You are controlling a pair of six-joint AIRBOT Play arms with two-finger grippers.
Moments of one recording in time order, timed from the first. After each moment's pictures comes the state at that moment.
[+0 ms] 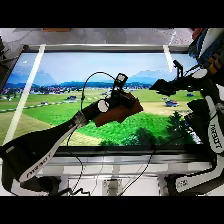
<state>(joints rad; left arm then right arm) -0.72 -1.65 1.33 0.69 -0.18 -0.80 -0.15 -1.66 1.53 -0.88 1.21 1.26</state>
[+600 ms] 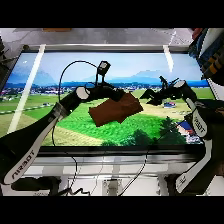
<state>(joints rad) -0.50 -1.54 1.33 0.69 -0.52 -0.80 -0.12 -1.95 1.53 -0.74 1.15 1.32</state>
